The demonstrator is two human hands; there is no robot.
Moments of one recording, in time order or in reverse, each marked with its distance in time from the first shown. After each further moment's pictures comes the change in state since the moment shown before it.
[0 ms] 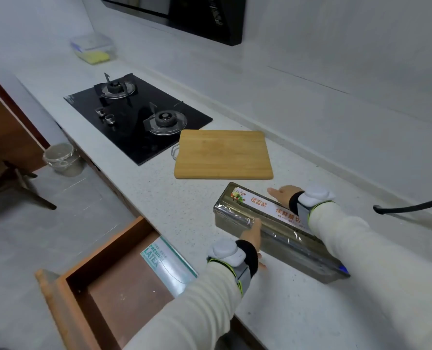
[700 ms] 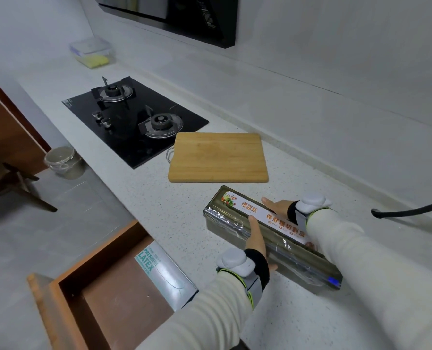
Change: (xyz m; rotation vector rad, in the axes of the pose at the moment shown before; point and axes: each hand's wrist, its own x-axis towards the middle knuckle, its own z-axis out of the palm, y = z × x) left_hand -0.002 -0.005 0.046 -0.347 0.025 0.080; right_hand 0.024 0.023 0.021 0.178 -0.231 0.026
